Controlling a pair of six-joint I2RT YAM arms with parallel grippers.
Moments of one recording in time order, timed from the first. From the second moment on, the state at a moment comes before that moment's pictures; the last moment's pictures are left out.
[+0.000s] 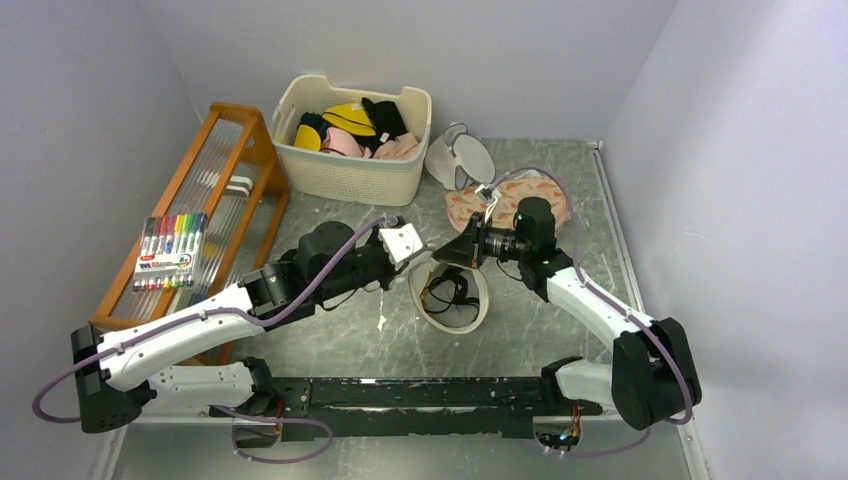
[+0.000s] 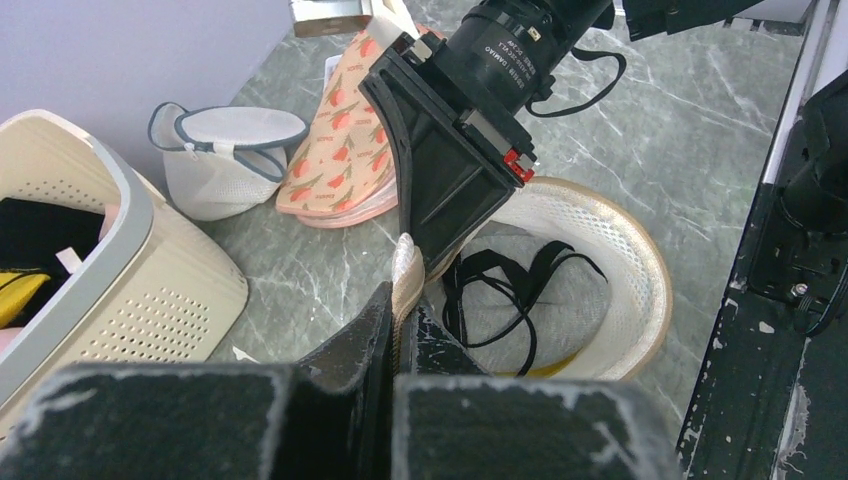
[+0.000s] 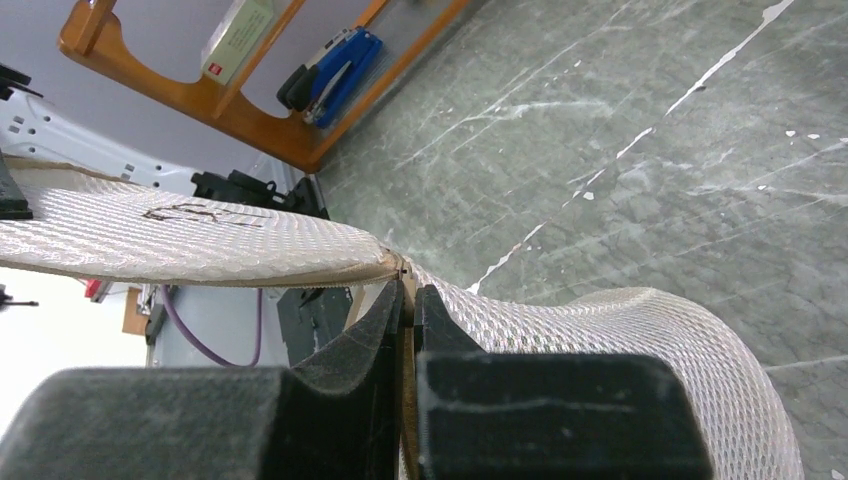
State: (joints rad) left arm -1.09 1.06 1.01 -0.15 -0.06 0.24; right arm 0.35 1.23 0.64 0.28 -0.89 0.47
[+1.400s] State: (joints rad) left arm -0.81 1.37 1.29 -0.27 0.11 -0.04; right arm 0.54 1.10 0.91 -0.67 -0.02 0.33
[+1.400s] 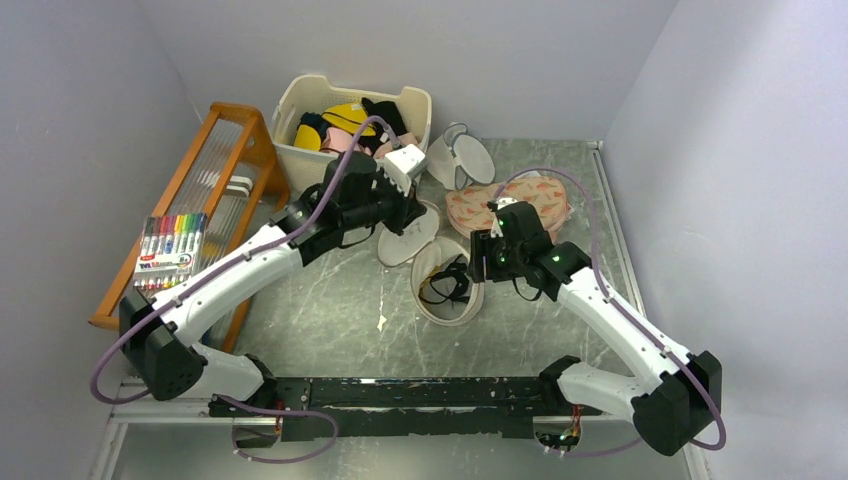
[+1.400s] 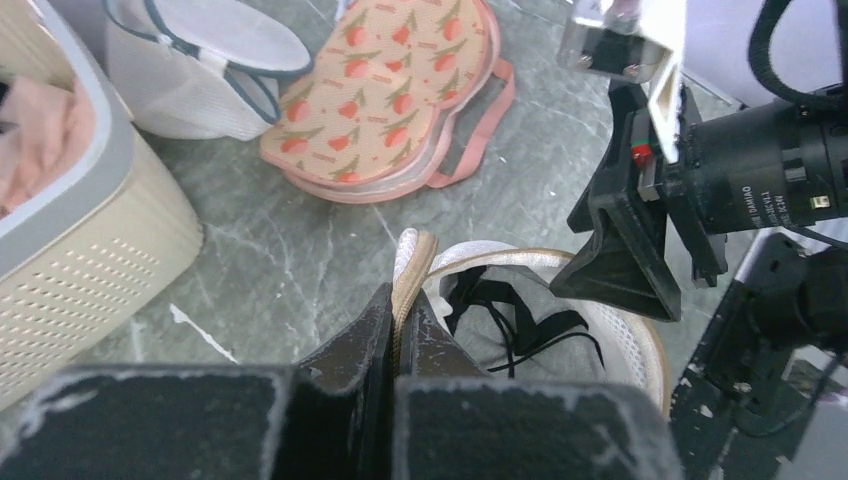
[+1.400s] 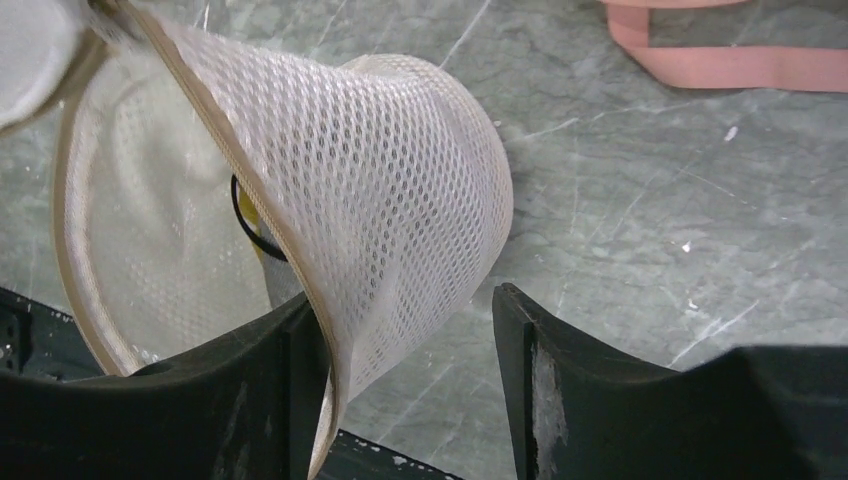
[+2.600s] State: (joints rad) left arm -0.49 1.31 0.92 -0.23 0.43 -0.61; right arm 0.54 0.96 0.64 -0.34 0.00 0.37
